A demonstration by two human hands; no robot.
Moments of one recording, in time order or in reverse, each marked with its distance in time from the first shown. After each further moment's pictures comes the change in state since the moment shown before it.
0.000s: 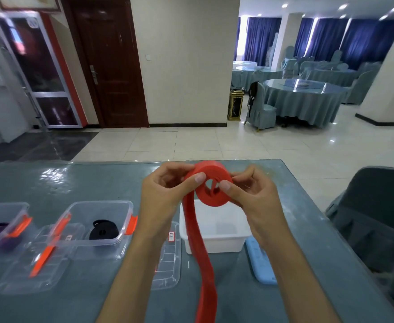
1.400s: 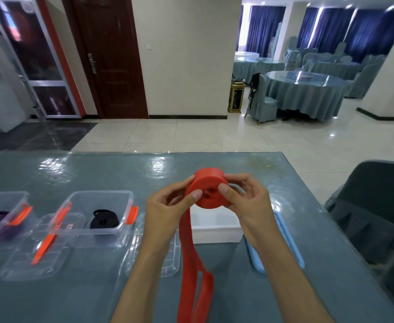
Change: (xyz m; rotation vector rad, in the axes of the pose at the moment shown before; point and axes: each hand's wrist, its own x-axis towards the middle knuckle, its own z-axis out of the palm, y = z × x) left_hand -0.025 -0.053 -0.015 -0.007 0.057 -0.065; right_hand -0.008 0.045 -0.005 0.073 -0.003 0.113
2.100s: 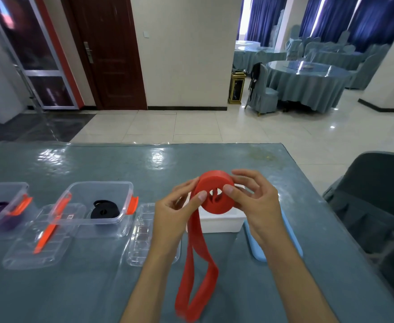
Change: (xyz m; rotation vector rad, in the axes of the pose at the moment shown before) left_hand -0.020 -0.021 0.004 -0.047 -0.009 -0.100; right_hand -0.015 0.009 -0.013 -0.092 0.061 0.002
